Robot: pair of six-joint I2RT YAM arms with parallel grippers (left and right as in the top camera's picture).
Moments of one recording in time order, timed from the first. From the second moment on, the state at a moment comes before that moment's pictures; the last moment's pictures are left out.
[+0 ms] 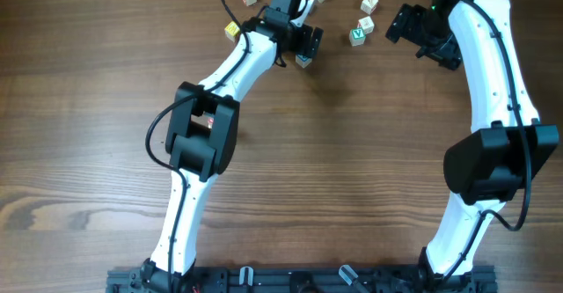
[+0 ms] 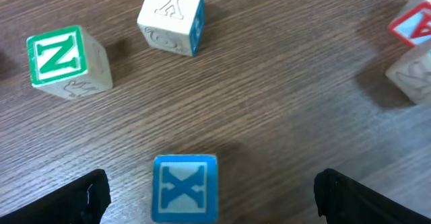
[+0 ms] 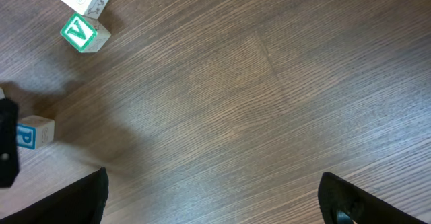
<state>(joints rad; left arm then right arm) -0.43 2.47 2.04 -0.45 0.03 0.02 0.07 2.09 2.14 -1.43 0.10 0.58</state>
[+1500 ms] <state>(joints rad) -0.41 2.20 2.05 -0.76 -0.07 0.05 0.07 2.09 2.14 -1.43 0.10 0.59</state>
